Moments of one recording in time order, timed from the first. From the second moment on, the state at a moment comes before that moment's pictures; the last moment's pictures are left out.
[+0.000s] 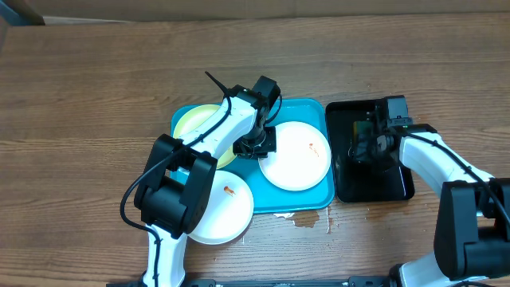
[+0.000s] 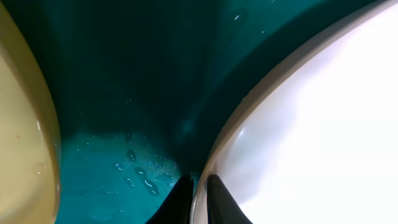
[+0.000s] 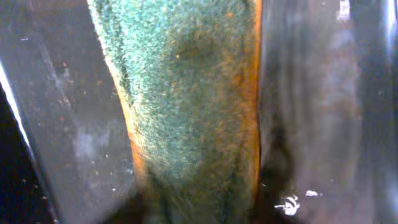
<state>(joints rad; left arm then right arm) -0.50 2.12 1.53 -0.99 0.14 -0.52 0.06 1.72 0.92 -0.54 -0.06 0.25</state>
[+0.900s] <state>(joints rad) -0.50 2.12 1.53 -0.99 0.14 -0.52 0.06 1.73 1.00 -0.56 -0.06 0.23</state>
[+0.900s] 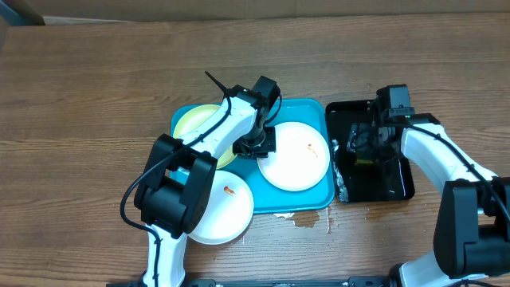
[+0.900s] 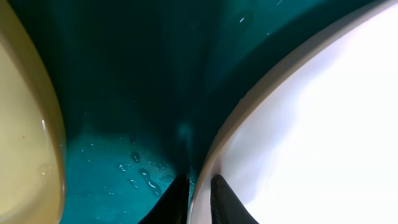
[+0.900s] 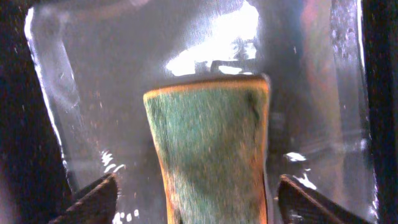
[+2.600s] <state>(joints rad) -0.50 2.12 1.53 -0.99 0.13 -0.52 0.06 1.78 1.00 -0.39 -0.02 0.22</state>
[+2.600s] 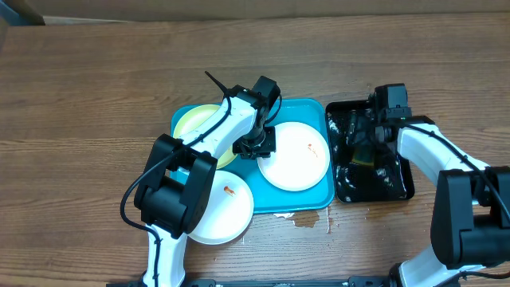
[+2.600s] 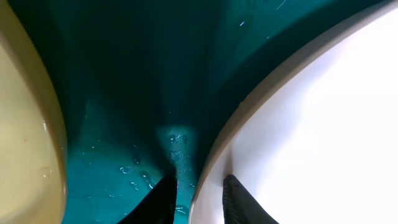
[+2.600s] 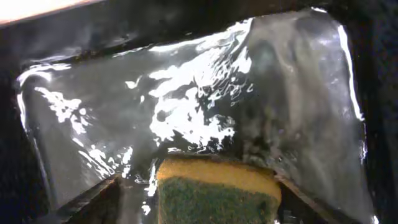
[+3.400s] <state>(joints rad) -0.50 2.12 1.53 -0.97 0.11 -0.52 0.07 1.79 1.01 -0.57 -0.01 0.24</state>
